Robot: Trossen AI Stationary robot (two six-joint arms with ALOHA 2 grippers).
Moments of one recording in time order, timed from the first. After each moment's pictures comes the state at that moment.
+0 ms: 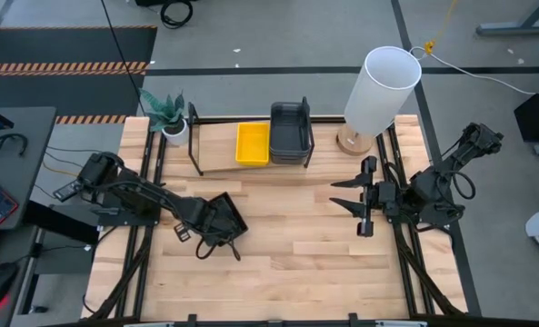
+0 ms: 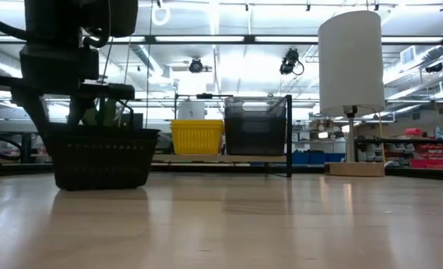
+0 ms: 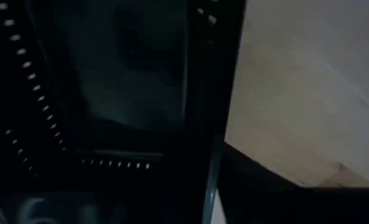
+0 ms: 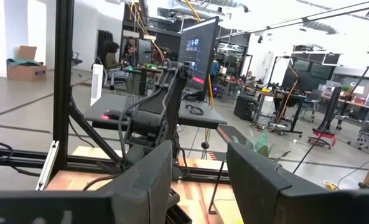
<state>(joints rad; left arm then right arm) -0.34 1.61 0.97 -0.99 -0.22 0.67 0.63 0.92 0.81 0.26 0.74 -0.28</state>
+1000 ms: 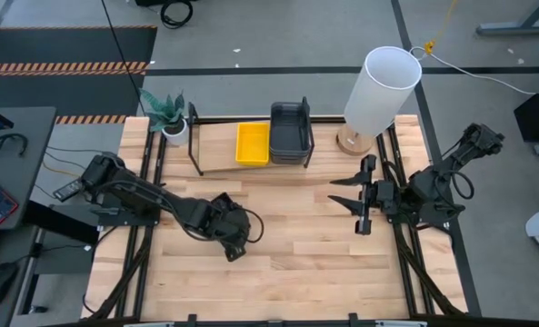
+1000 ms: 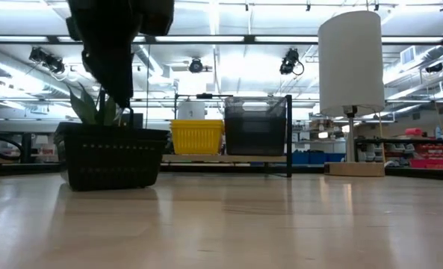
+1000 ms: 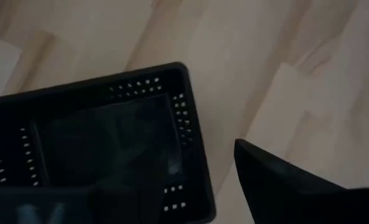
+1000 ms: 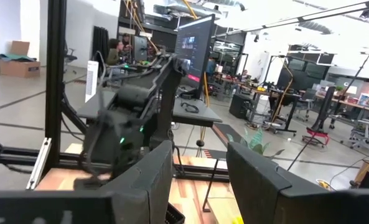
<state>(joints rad) -0.38 1.63 1.20 -0.80 -0.20 -0.81 0.62 0.92 0.81 0.25 0.74 -0.29</state>
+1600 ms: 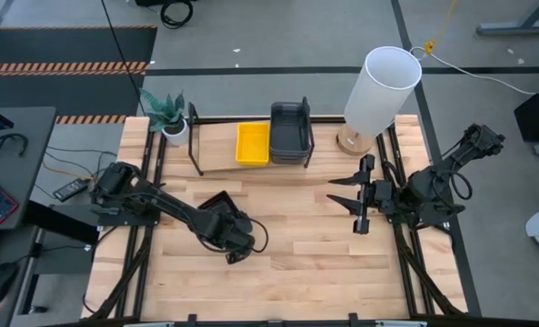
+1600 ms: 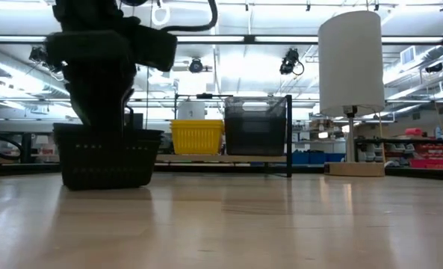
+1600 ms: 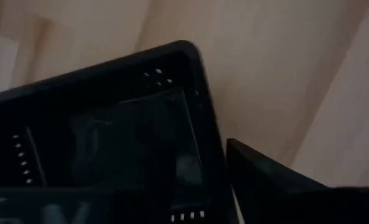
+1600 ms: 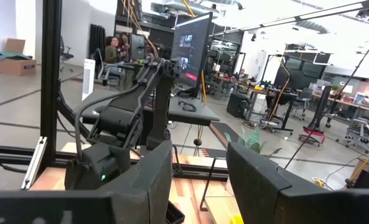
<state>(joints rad) -0.40 1.79 1.20 -0.81 -0.27 -0.74 0.60 0.93 0.81 0.26 0.74 -0.29</state>
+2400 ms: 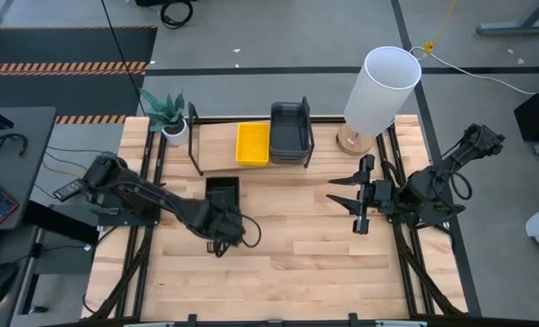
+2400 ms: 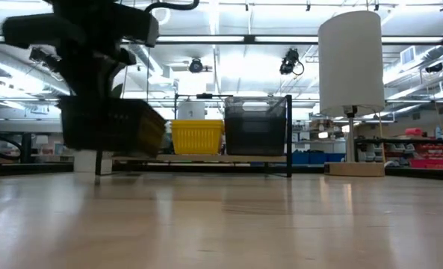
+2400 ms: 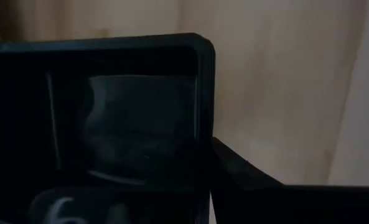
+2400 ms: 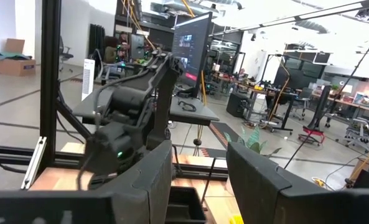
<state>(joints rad) -0.38 1.67 1.20 -1.03 -0.32 -0.38 0.60 0.93 0.81 0.26 0.74 -0.29</state>
